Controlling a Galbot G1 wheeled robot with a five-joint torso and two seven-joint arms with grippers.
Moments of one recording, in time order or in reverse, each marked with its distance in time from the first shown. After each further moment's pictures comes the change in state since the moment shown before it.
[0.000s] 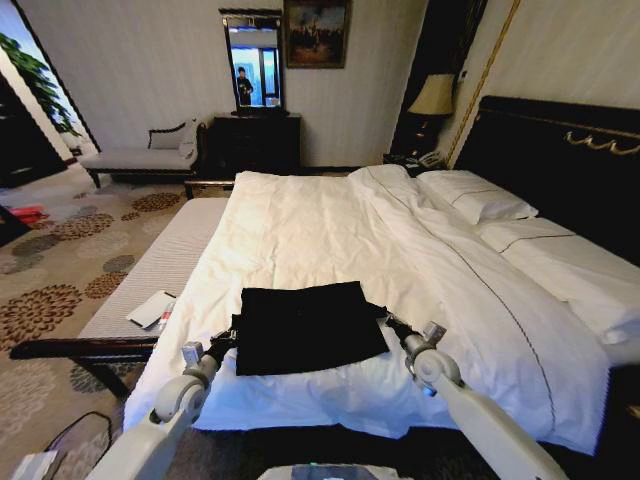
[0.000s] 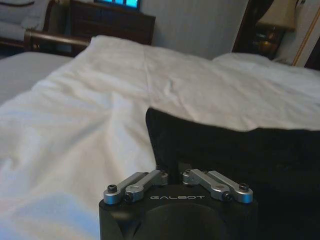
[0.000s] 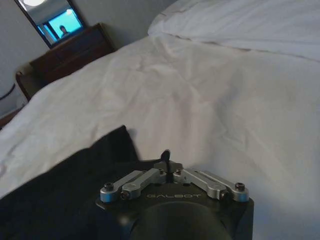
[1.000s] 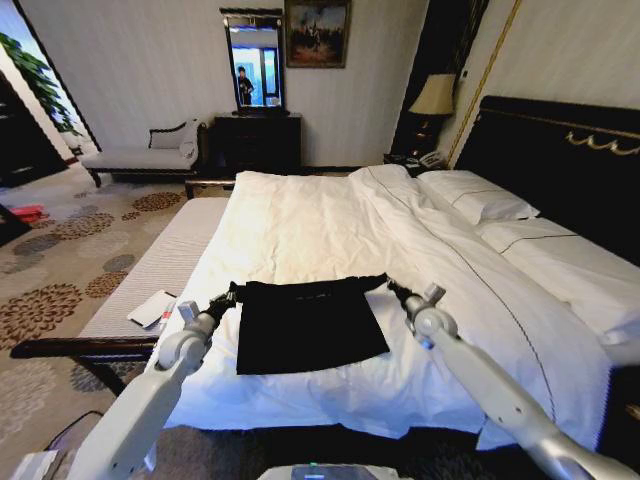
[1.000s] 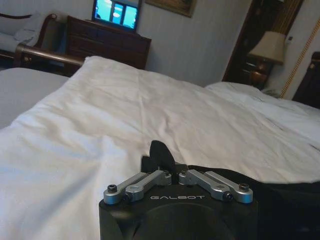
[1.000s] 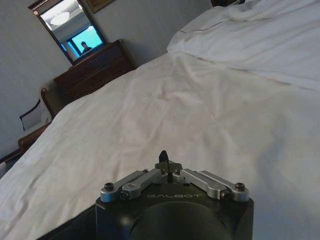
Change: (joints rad) left arm -0.235 0.051 0.064 0.096 -0.153 0.018 0.007; right arm 0.229 -0.052 -0.092 -0.105 0.108 -0.013 -0.048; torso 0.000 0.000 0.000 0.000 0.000
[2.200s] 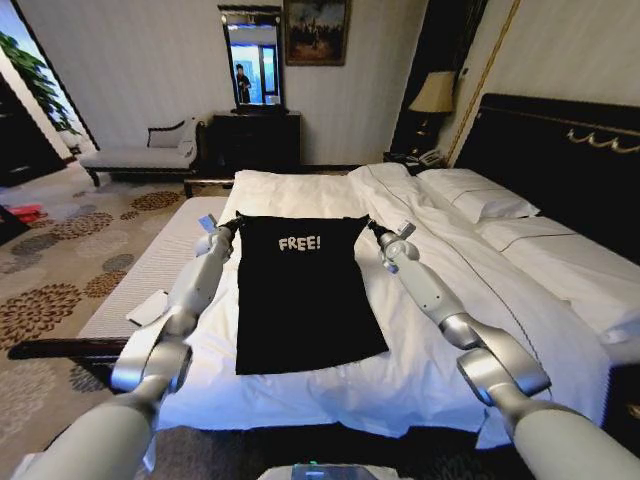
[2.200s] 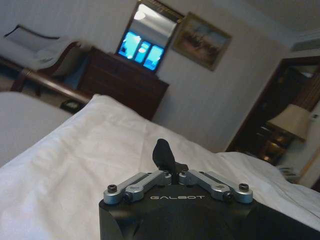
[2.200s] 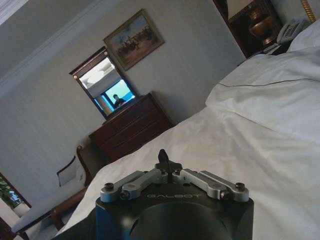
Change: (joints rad) left arm -0.896 -0.278 0.115 0.841 -0.045 0.012 0.107; right arm 0.734 0.269 -0.186 -0.710 0.011 0.039 -0.243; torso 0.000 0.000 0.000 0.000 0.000
